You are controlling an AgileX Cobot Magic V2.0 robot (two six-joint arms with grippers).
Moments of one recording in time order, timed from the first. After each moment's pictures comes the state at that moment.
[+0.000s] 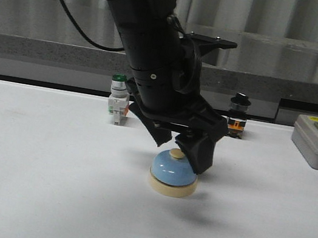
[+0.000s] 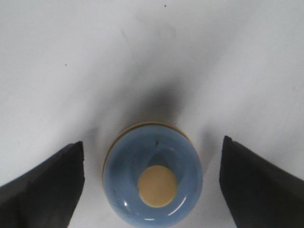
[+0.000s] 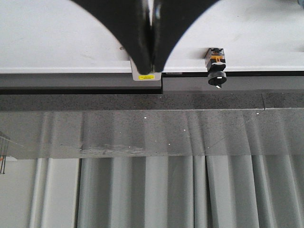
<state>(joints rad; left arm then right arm) -0.72 2.05 -1.50 -0.24 0.65 0.28 0.02 -0.01 0.03 0.01 -0.06 0.02</state>
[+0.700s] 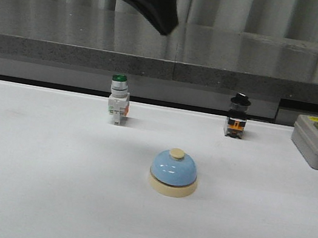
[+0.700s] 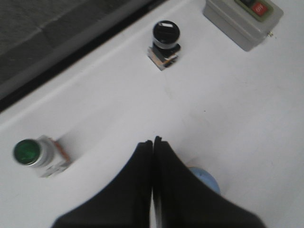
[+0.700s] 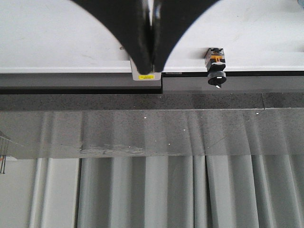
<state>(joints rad) -0.56 1.72 -1.47 -0.26 0.63 0.22 0.02 -0.01 0.03 0.01 -0.06 0.02</state>
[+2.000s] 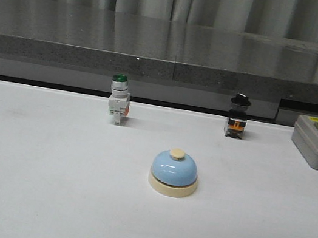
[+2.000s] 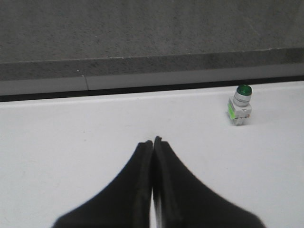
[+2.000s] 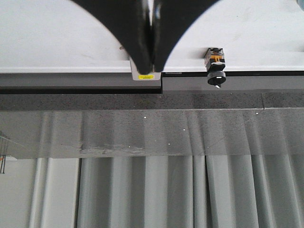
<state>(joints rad) -0.03 0.64 -0.55 -0.26 0.38 0.21 0.02 -0.01 0.03 0.01 -0.06 0.02</state>
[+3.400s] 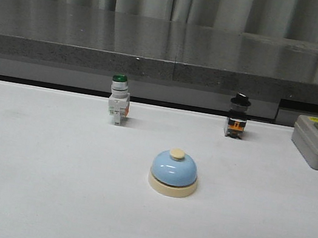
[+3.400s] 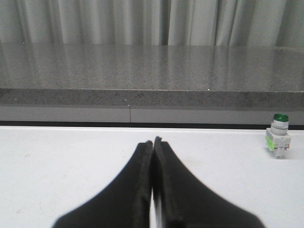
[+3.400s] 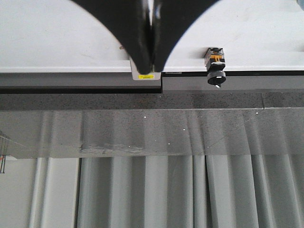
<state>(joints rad) 0.02 -0.01 0.00 -0.14 0.11 0.08 0.02 -0.01 0.03 0.01 -0.06 0.02</state>
